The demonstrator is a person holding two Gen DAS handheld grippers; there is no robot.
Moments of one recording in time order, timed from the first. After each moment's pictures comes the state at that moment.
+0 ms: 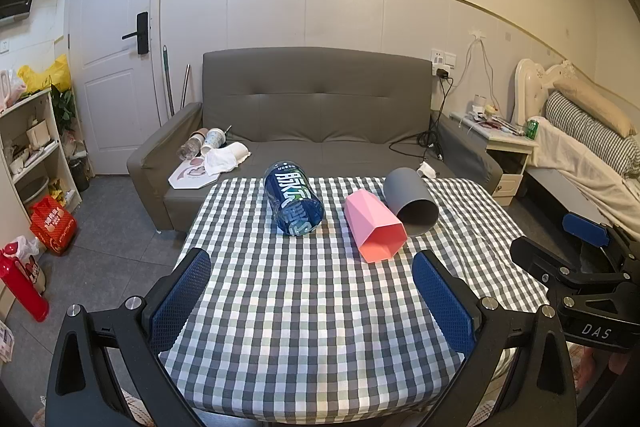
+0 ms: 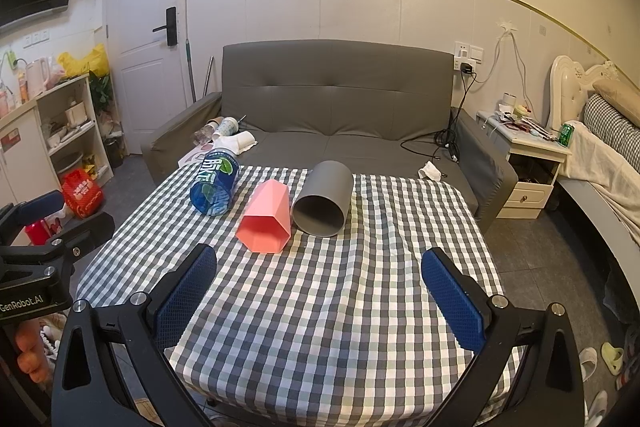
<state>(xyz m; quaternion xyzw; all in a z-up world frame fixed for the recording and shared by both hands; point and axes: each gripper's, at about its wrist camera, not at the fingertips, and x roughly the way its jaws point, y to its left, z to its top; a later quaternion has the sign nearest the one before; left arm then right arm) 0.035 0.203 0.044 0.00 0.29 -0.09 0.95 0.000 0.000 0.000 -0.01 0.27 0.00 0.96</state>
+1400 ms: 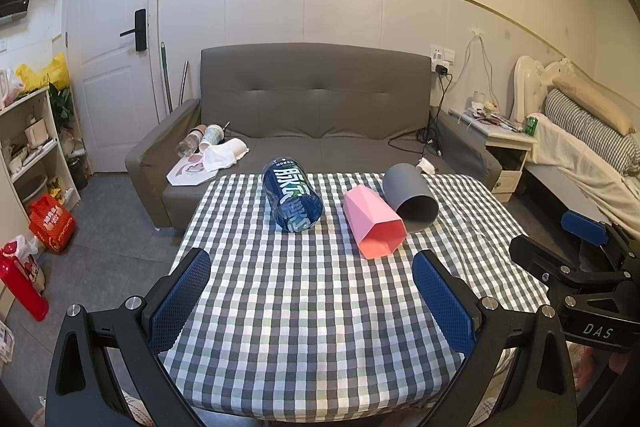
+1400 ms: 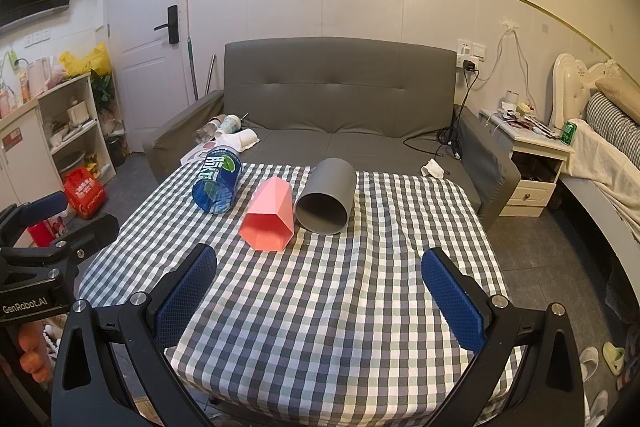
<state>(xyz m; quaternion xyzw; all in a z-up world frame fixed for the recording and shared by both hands) 0.037 0.203 0.042 0.00 0.30 -0.09 0.95 0.000 0.000 0.000 -0.01 0.27 0.00 0.96</state>
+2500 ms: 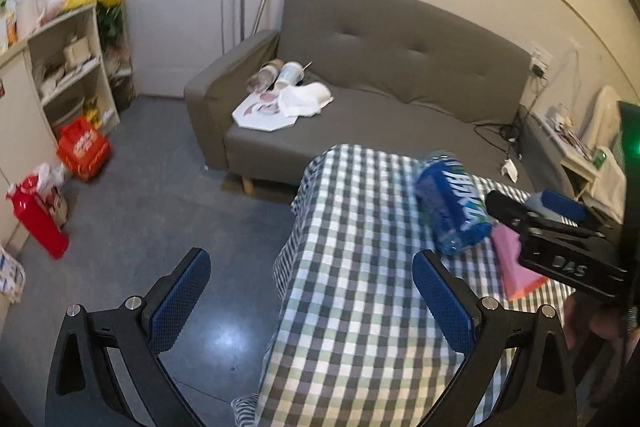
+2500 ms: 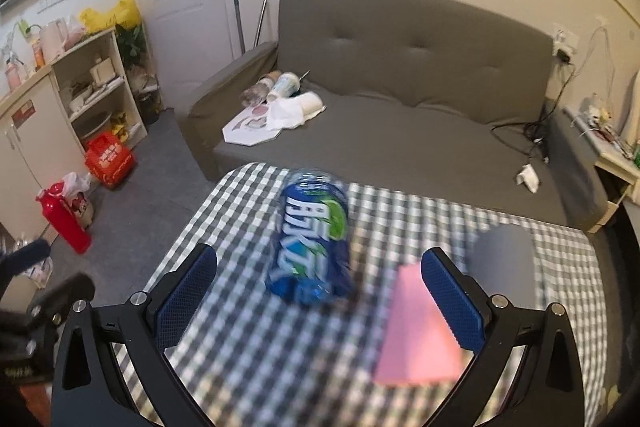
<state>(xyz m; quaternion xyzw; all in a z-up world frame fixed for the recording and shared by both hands) 0.170 0.347 0.001 -0.08 0.41 0.01 0.91 0.218 0.147 -0.040 -0.03 0.38 0.09 0.92</state>
